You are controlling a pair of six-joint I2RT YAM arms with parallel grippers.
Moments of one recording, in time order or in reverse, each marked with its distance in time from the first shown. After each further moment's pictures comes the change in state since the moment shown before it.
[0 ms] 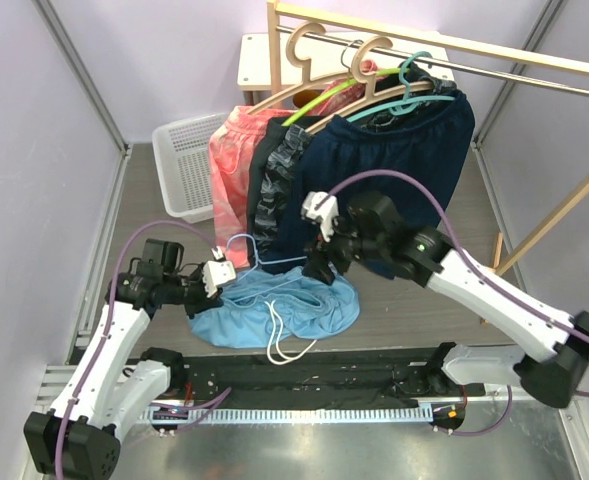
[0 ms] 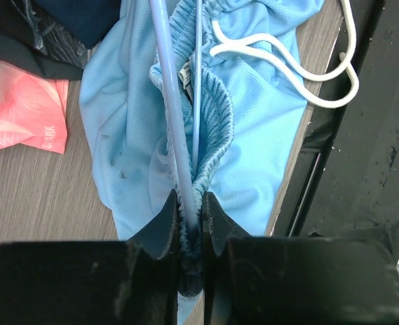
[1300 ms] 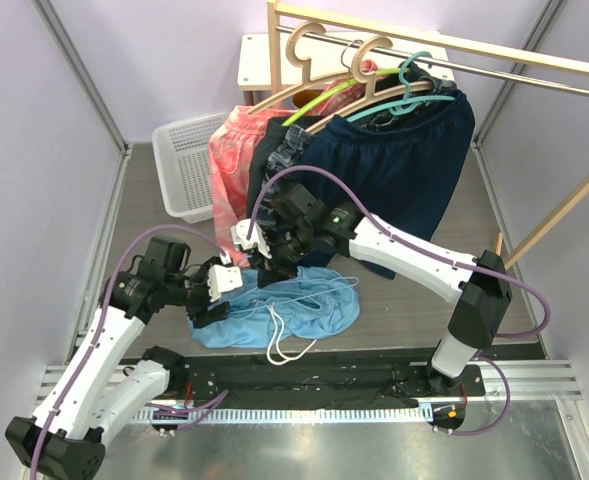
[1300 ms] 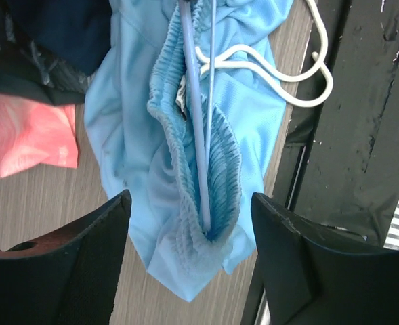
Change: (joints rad) left arm -0.161 -0.034 0.107 -0.073 -0.082 -0.037; right arm 0.117 0.412 0.308 -0.139 -0.342 -0.450
